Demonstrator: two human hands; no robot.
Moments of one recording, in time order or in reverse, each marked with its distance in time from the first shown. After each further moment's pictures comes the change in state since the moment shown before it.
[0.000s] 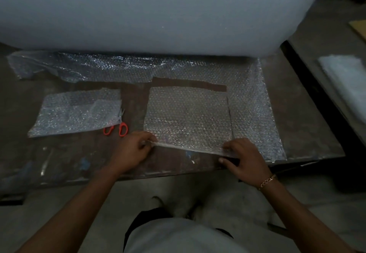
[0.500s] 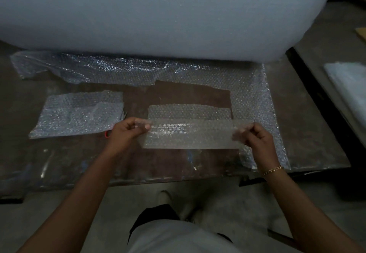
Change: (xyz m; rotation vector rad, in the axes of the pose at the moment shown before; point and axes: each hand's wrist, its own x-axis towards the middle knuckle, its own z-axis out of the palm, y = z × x) left_hand 0.029 0.010 -0.022 -0.825 0.259 -0.334; right_hand 0.052 -0.010 -0.028 0.925 0.294 0.469
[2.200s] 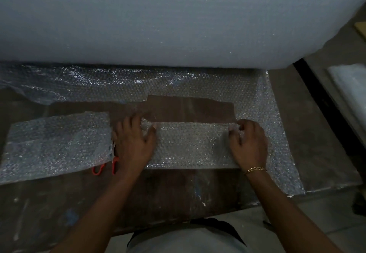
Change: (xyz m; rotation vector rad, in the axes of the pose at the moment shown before) left_hand 0.094 -0.018 0.032 0.970 0.307 0.330; right_hand 0.076 0.012 0.059 -1.026 0.303 -0.145
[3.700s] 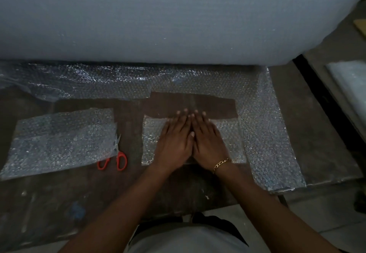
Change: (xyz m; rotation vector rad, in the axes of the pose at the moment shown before) left_hand -0.024 0.055 0.036 -0.025 -0.419 0.383; right_hand -0.025 -0.066 0.056 -0.148 -0.454 -0.395
